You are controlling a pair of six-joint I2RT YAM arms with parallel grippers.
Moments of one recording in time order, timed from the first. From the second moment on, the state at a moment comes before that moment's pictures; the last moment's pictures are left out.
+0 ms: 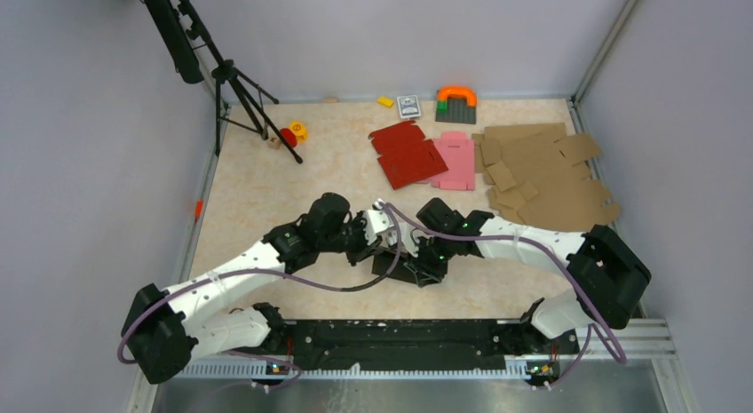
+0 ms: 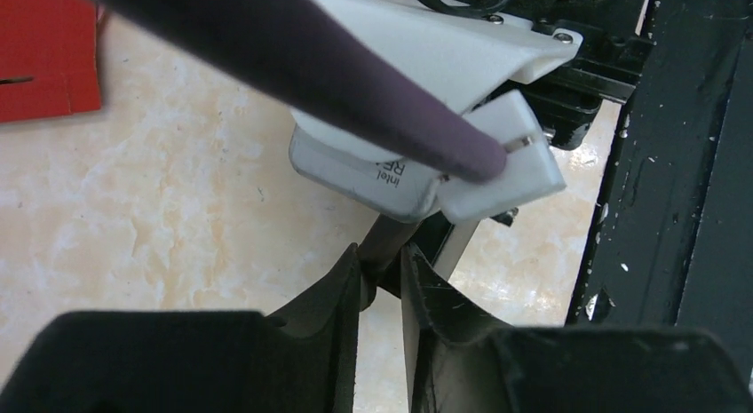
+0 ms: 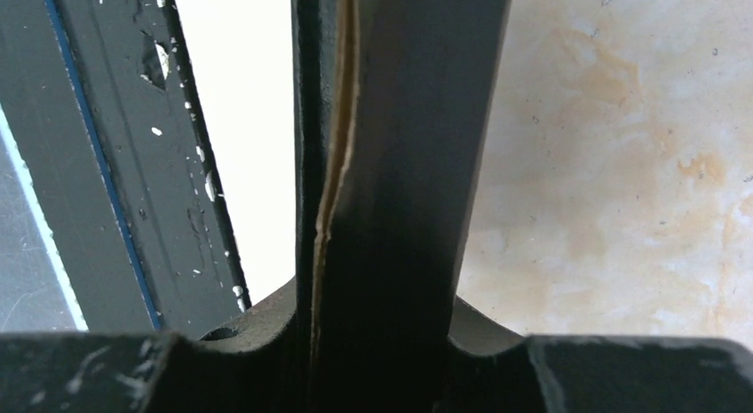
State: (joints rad) left arm -0.79 1.06 0.70 -0.27 0.38 0.30; right arm 0.87 1.45 0.82 -0.51 -0.46 -0.39
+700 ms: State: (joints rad) left arm -0.79 1.08 0.72 -0.25 0.28 0.21; right arm 0.87 1.45 0.82 -0.46 -0.41 -0.35
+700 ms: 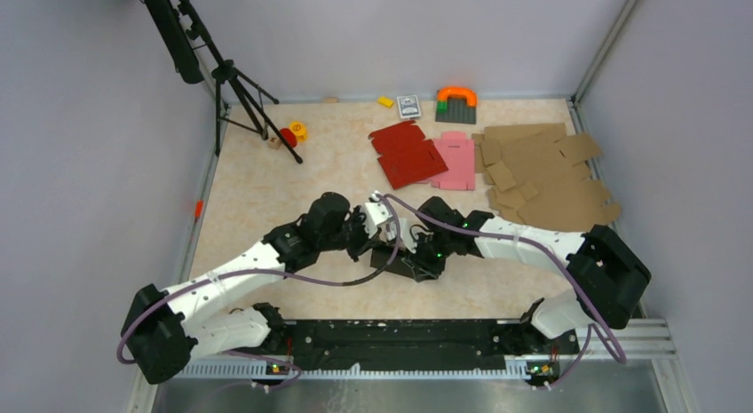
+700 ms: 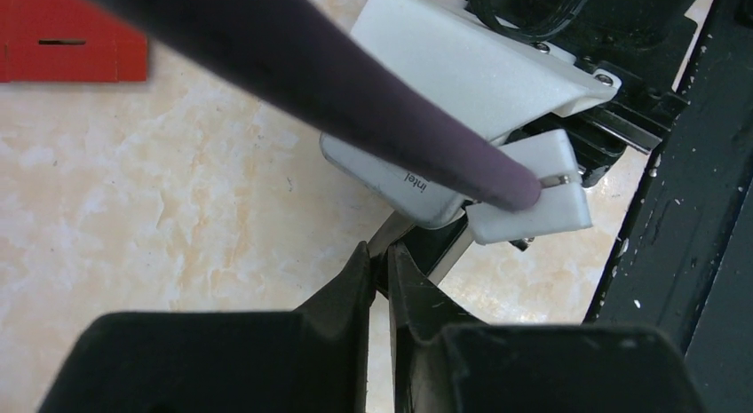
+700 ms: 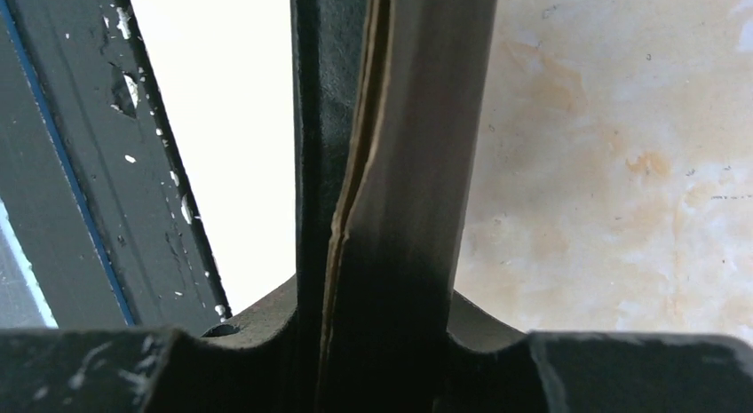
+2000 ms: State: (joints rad) left arm -0.79 1.08 0.70 -0.22 0.14 0.09; right arm 0.87 1.44 0.82 -0.44 -0.38 -0.33
